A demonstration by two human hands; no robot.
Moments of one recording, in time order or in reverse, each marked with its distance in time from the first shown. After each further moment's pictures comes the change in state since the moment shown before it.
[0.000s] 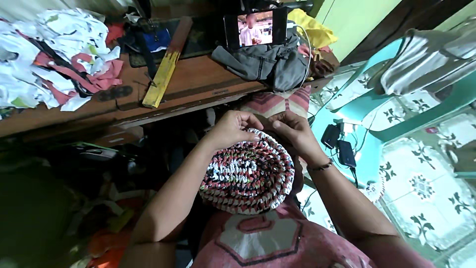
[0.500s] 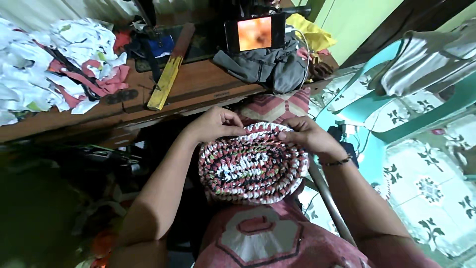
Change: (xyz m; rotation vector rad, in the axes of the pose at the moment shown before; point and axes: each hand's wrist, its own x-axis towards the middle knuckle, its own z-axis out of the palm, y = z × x) left_hand -0.012 0.008 -0.047 0.264 -0.096 0.071; right_hand 0.001 -0.020 -0.031 0.067 -0.303 -0.019
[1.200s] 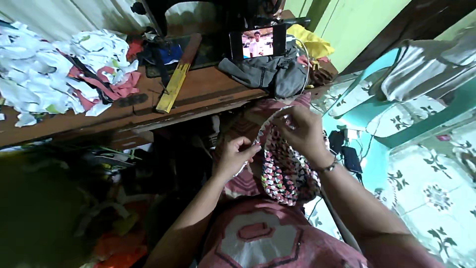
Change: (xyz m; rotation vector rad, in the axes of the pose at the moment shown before) left_hand -0.022 -0.016 0.108 -0.350 0.475 -0.294; right_hand 0.018 -0.007 0.027 -0.830 0.473 -0.451
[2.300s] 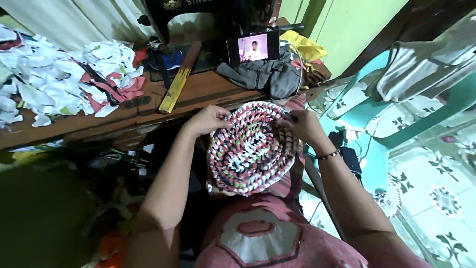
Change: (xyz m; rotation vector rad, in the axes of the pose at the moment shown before) left_hand 0.062 0.064 -0.085 0.496 -0.255 0.149; right_hand -0.010 0.047 -0.018 -0.065 -0.283 0.554
